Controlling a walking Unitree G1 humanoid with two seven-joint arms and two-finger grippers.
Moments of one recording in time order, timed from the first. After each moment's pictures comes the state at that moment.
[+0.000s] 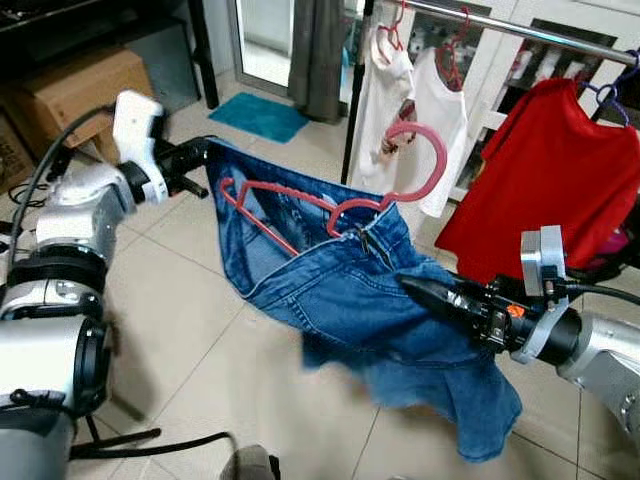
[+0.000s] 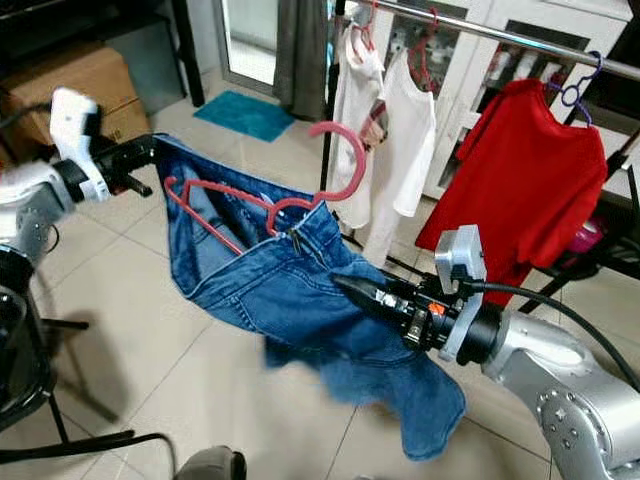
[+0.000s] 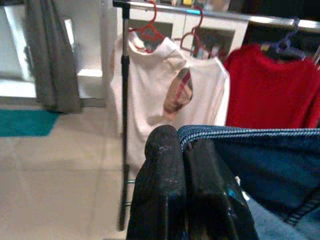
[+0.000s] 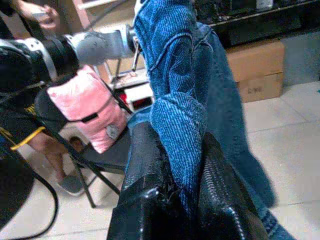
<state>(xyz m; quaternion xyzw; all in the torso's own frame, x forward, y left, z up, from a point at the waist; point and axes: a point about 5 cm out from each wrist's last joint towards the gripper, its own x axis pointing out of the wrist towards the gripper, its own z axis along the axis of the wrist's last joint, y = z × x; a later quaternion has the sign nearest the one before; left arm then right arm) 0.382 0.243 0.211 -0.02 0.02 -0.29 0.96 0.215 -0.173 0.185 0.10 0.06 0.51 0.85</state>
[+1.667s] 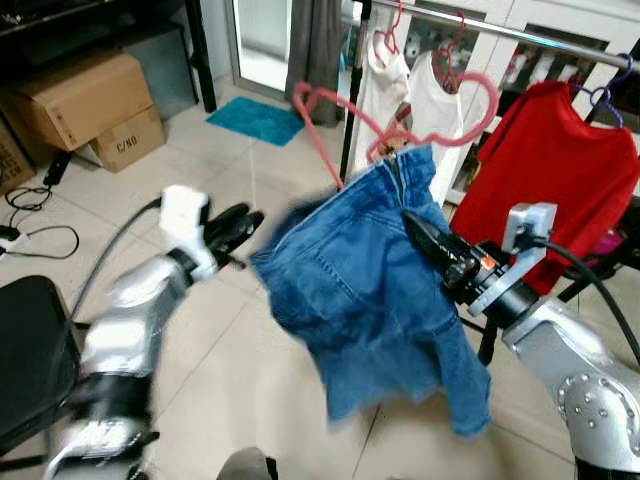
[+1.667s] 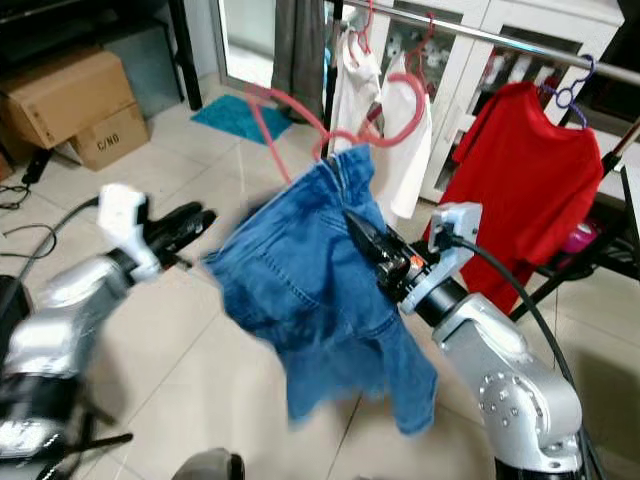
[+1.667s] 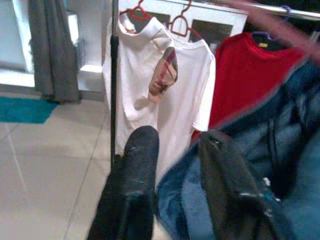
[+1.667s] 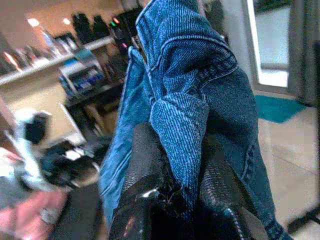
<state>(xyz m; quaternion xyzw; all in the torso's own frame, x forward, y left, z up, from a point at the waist) 0.315 0.194 0.143 -0.02 0.02 -0.28 0.96 0.250 -0.157 0.173 0.18 0.02 0.31 0.93</state>
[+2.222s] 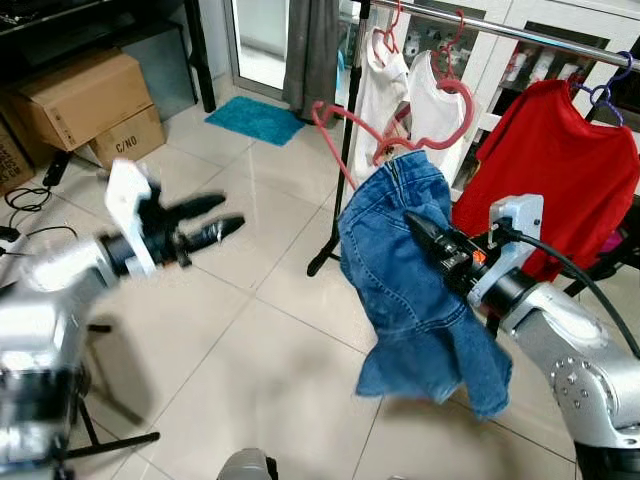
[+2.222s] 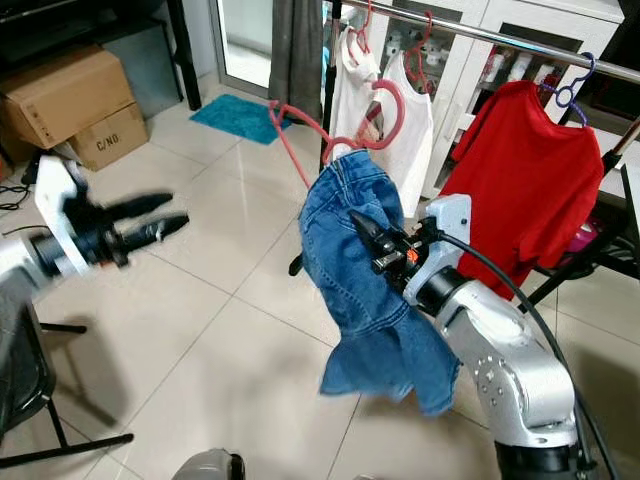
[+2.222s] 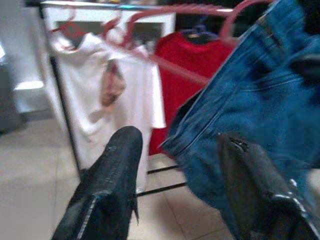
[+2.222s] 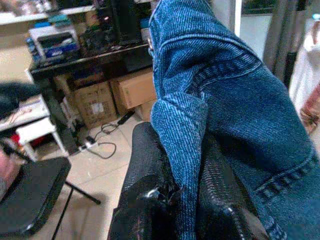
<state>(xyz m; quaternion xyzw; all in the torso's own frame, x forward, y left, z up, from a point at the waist) 0.302 0.226 0.201 0.03 0.01 -0.44 0.90 0.266 -0.162 0.174 0.08 0.02 0.30 0.95</state>
